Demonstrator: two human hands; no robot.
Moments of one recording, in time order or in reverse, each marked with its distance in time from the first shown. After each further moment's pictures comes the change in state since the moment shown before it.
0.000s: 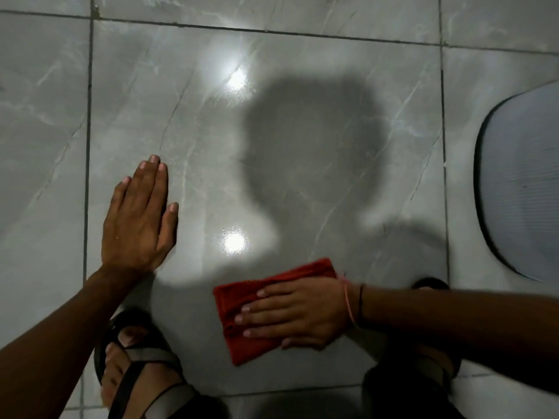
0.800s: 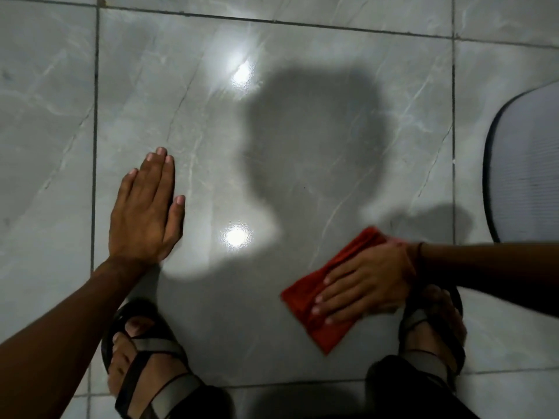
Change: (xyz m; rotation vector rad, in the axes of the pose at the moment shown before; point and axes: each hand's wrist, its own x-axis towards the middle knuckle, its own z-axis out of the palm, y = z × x) left_hand -0.001 0.001 -0.003 -0.010 0.003 -0.009; right_hand -0.094 0.047 -0.030 -0.194 -0.206 -0.242
